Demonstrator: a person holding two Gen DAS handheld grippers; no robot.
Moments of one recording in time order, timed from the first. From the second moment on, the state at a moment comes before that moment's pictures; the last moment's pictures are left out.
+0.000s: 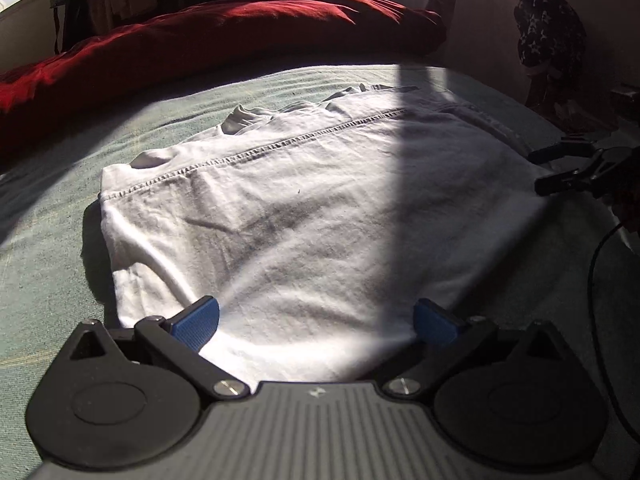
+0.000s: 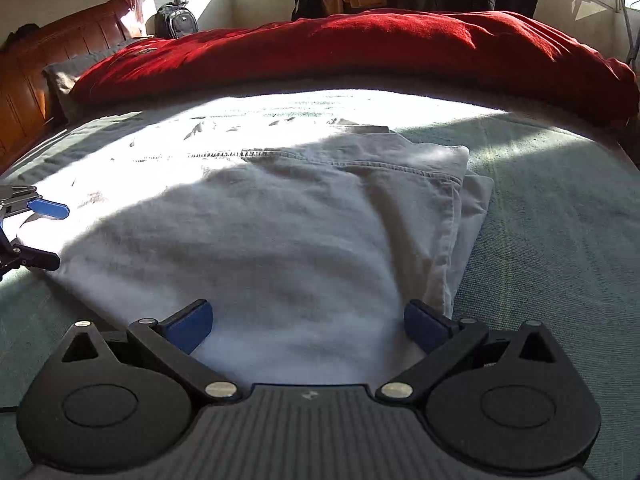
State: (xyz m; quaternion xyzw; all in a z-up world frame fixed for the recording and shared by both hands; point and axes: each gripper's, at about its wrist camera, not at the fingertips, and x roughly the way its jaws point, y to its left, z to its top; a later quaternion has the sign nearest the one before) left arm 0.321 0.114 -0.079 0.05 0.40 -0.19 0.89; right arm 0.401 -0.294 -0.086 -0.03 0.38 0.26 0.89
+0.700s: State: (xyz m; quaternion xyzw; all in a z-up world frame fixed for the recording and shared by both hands) left arm 0.355 0.151 -0.073 0.01 0.39 -0.09 0.91; right arm 0.434 -0.294 -0.074 0.04 0.39 0.23 0.89
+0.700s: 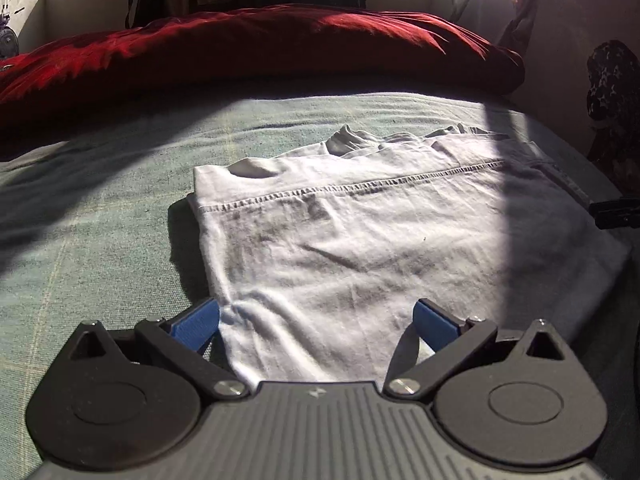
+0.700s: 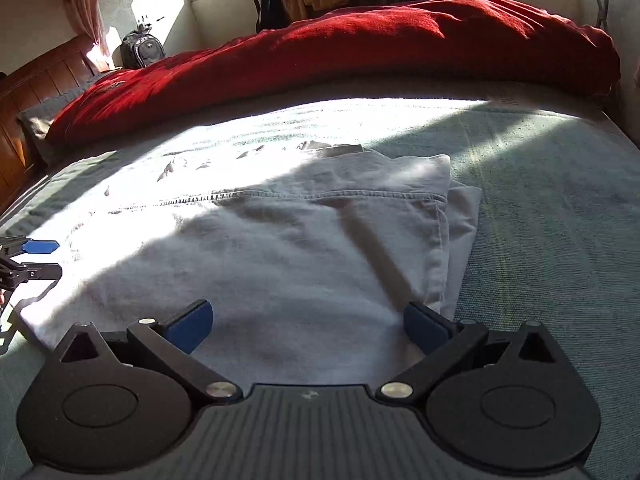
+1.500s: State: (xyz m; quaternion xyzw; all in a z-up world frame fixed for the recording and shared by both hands) left arm 0.252 0.021 -0.083 0.45 0.26 -0.12 0.85; right arm 0.289 -0.187 -0.067 -0.40 0.28 0.21 0.84
